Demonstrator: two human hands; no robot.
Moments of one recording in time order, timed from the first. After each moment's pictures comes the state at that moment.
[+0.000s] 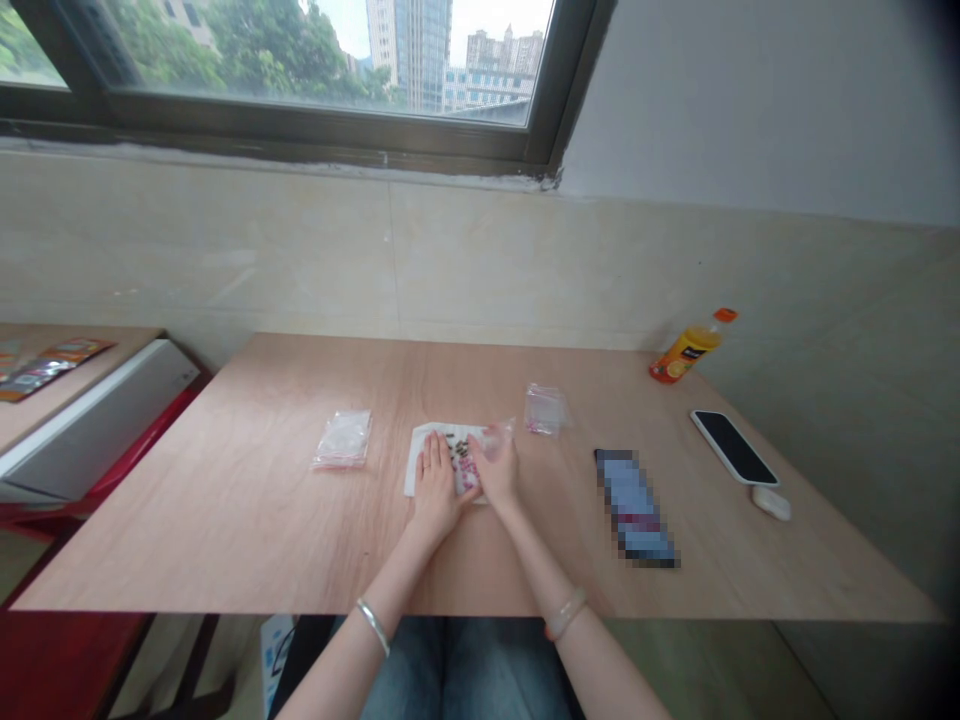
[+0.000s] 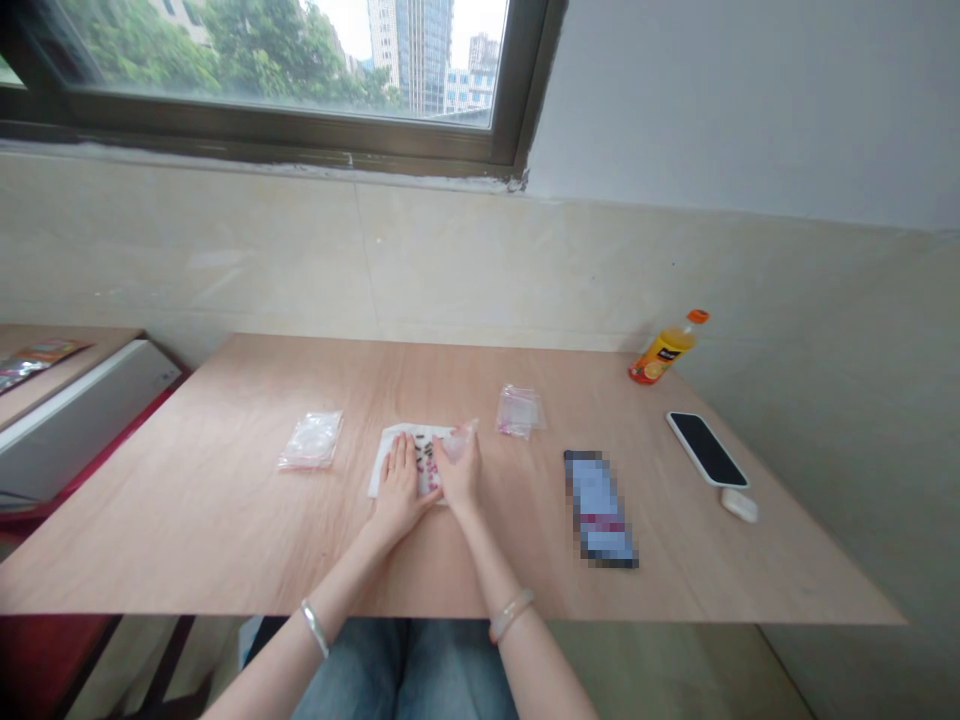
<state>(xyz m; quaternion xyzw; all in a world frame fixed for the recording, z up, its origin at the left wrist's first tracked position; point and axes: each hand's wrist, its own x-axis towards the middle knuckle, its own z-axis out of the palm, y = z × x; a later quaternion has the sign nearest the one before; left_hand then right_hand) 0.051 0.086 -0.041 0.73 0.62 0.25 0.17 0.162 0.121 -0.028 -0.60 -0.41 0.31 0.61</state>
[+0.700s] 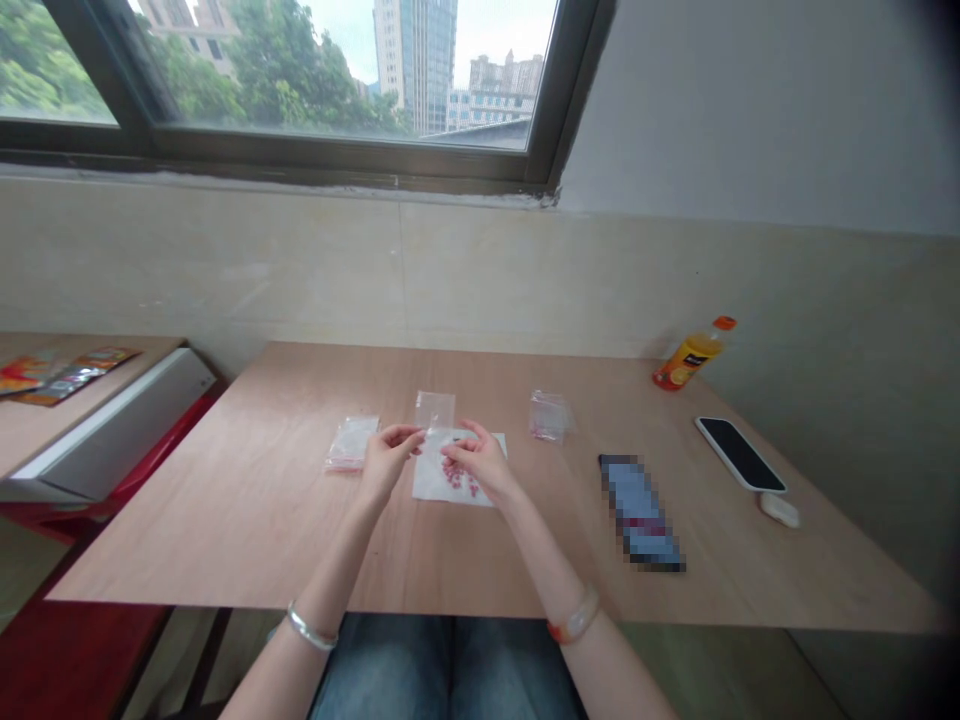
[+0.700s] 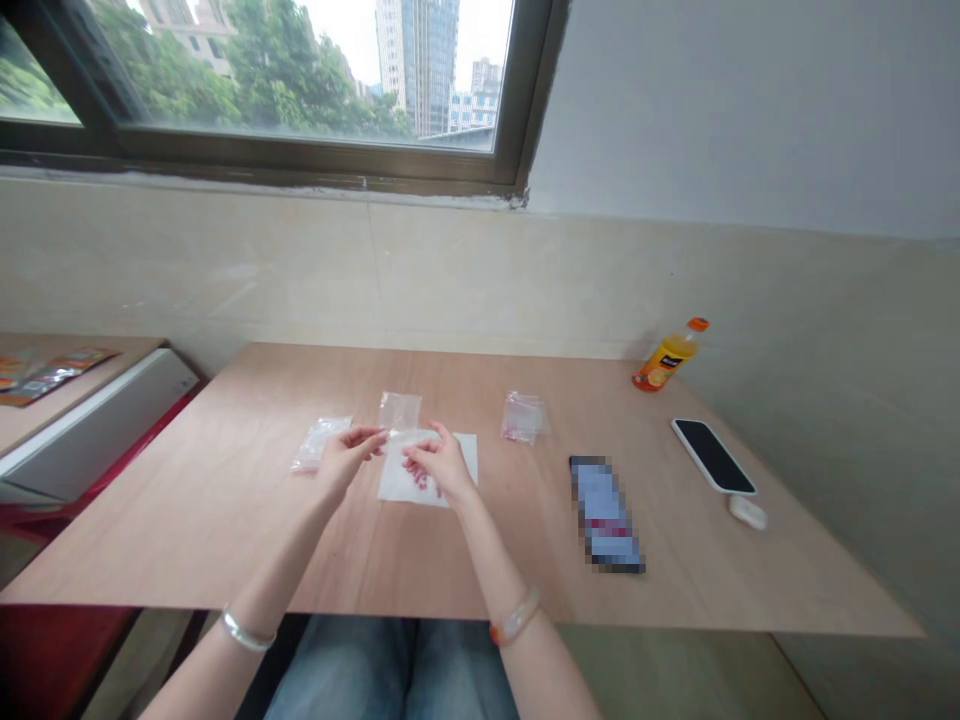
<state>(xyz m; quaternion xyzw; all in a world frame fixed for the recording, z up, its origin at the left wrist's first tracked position) -0.028 0.111 0.046 0.45 0.57 0.50 0.46 0.138 0.112 0.032 -0.43 -0.38 0.66 0.49</state>
